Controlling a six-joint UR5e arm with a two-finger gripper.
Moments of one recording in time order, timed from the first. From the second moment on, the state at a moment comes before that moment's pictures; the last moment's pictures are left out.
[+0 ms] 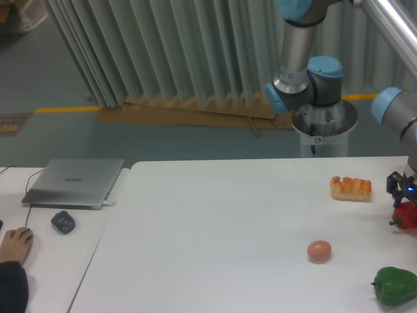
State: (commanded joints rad) arm 2.68 -1.91 -1.68 -1.26 1.62 1.33
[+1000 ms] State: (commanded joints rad) arm 2.68 -1.90 -1.64 -1.35 1.61 1.31
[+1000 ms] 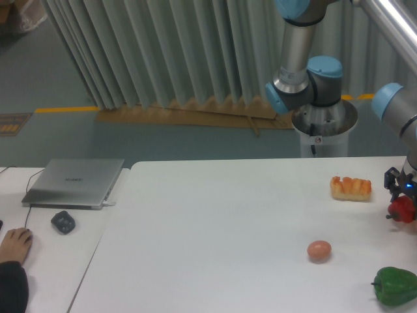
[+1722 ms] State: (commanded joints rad) arm 2.69 -1.81 -1.64 -1.45 1.58 1.32
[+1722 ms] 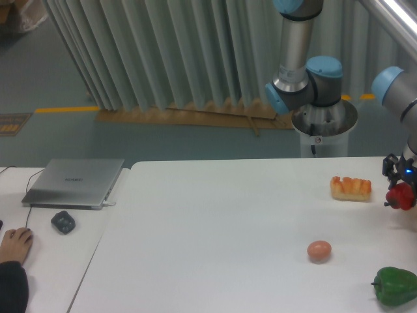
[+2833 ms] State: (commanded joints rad) arm 2.87 -1.80 -1.55 -1.58 1.68 1.81
